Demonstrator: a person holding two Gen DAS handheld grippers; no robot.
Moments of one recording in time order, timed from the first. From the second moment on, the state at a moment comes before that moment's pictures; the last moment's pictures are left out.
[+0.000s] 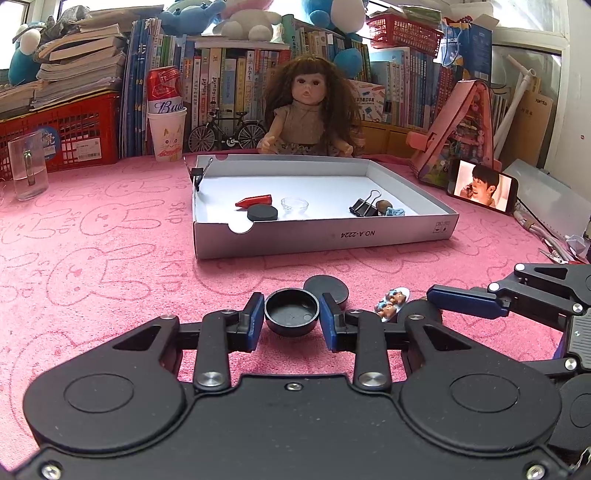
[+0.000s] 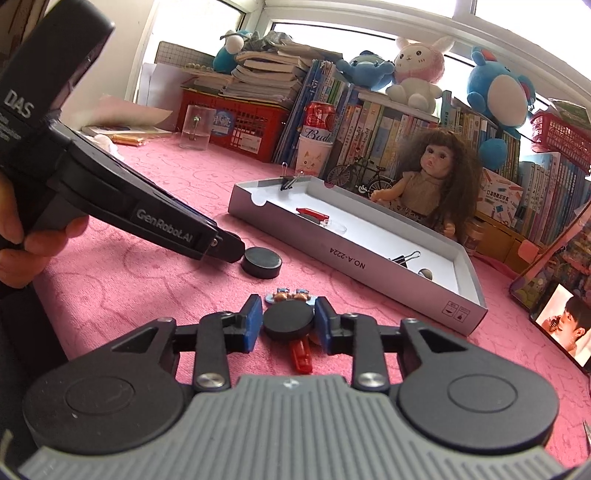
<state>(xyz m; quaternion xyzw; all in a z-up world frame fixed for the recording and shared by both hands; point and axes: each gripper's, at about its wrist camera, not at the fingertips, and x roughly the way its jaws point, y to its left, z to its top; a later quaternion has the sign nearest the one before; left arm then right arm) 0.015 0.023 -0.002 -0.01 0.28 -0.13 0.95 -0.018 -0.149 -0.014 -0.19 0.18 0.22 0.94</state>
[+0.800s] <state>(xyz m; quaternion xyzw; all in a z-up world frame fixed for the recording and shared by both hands) 0.020 0.023 0.004 -0.01 0.27 -0.13 0.95 -0.022 -0.147 -0.013 -0.21 0.19 0.23 0.93</state>
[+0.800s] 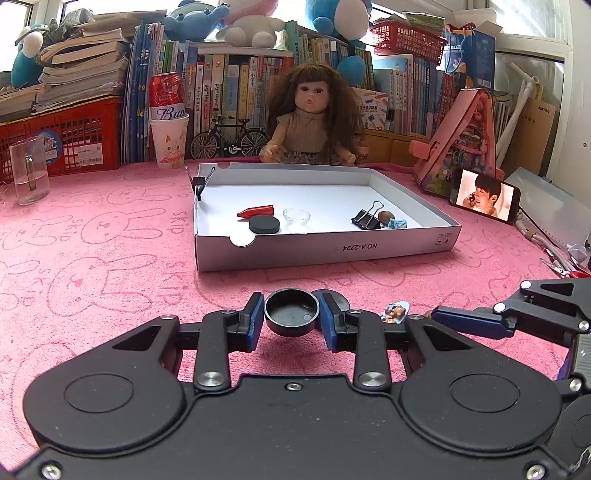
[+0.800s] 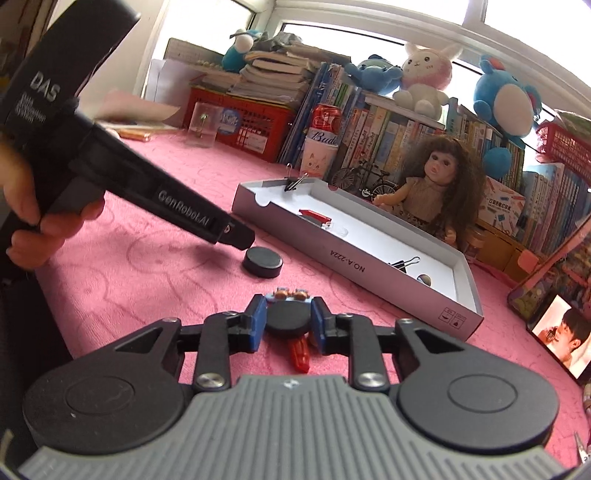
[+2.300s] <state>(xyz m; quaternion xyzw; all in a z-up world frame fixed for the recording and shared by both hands) 0.083 0.023 0.041 -0.03 0.24 -0.11 0.97 0.071 -0.205 0.038 0.00 0.22 0.14 0.96</state>
